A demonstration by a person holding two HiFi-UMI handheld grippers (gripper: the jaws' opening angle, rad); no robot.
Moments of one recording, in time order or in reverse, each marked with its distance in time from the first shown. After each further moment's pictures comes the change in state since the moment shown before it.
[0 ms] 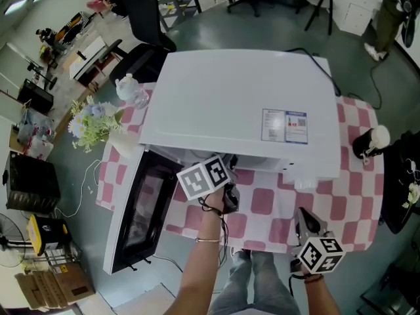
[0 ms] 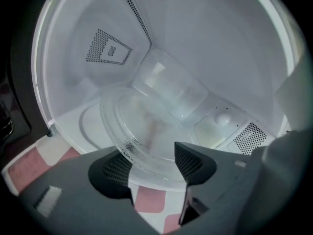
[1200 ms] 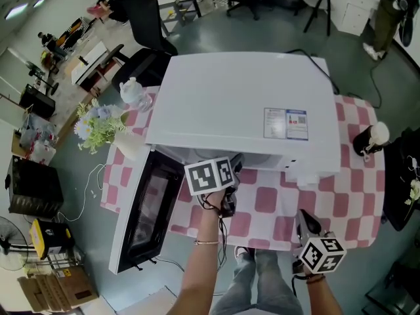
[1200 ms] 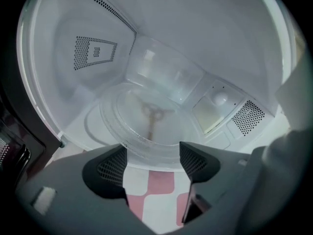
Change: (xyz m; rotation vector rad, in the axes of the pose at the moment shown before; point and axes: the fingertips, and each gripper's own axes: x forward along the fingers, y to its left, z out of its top) left arm -0.013 0.002 -0.016 0.170 0.166 0.061; right arm -0.008 0.007 -0.011 0.003 0.016 -0.004
